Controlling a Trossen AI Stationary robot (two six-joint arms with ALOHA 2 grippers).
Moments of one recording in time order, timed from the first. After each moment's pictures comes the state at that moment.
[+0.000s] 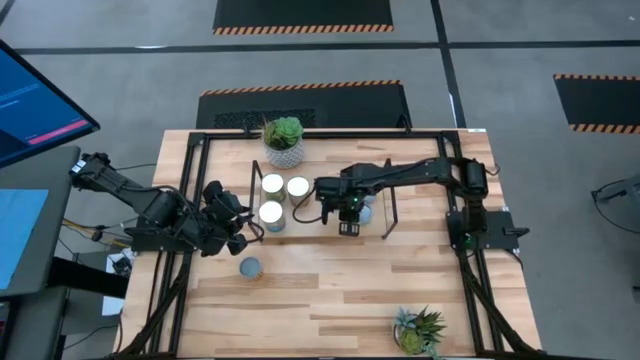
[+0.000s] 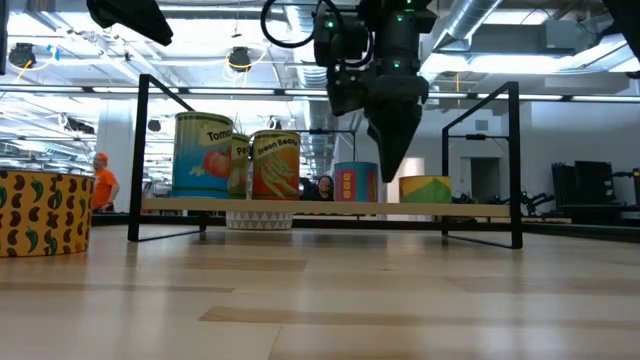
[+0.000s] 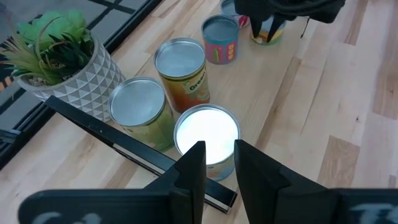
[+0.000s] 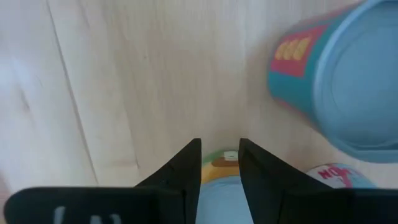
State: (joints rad) left arm -0.48 1.05 1.04 -1.03 -0.71 -0.77; right arm -0.09 1.96 1.58 -1.08 0.00 0.02
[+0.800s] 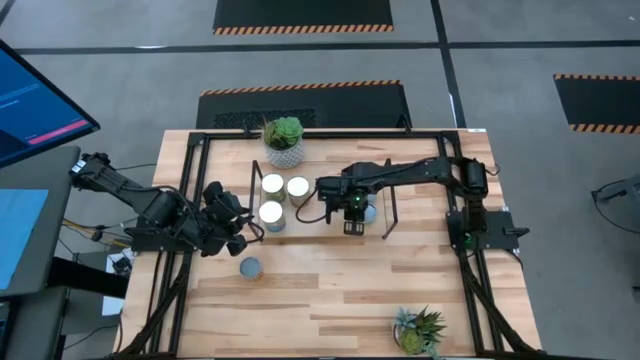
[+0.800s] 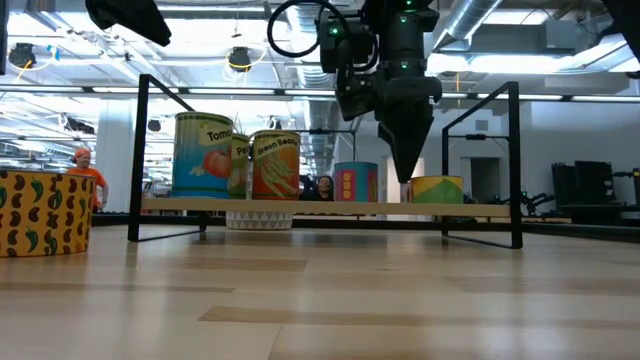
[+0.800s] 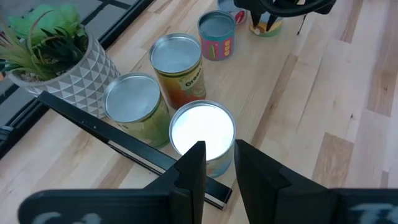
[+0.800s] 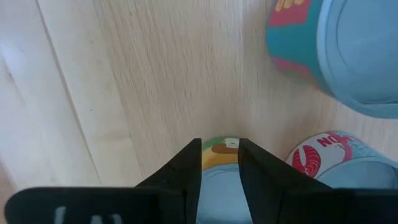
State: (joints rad) left arm -0.48 1.05 1.04 -1.03 -0.69 -0.78; right arm -0.09 1.96 1.58 -1.16 0.00 0.02
